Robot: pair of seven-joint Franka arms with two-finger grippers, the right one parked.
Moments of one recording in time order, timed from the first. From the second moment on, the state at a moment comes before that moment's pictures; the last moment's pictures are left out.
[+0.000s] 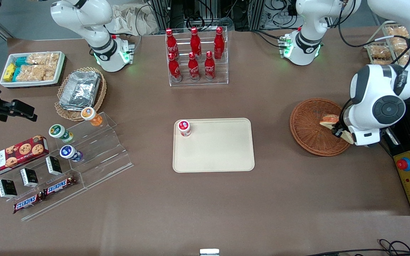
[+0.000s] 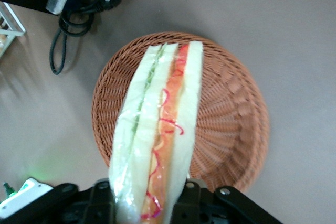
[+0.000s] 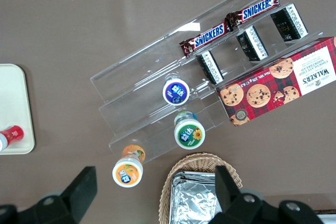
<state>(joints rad) -0.05 0.15 -0.06 -1.93 0.18 1.77 -1.10</state>
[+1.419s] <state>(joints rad) -0.17 0.37 -0.40 -1.65 0.10 1.91 -0.92</state>
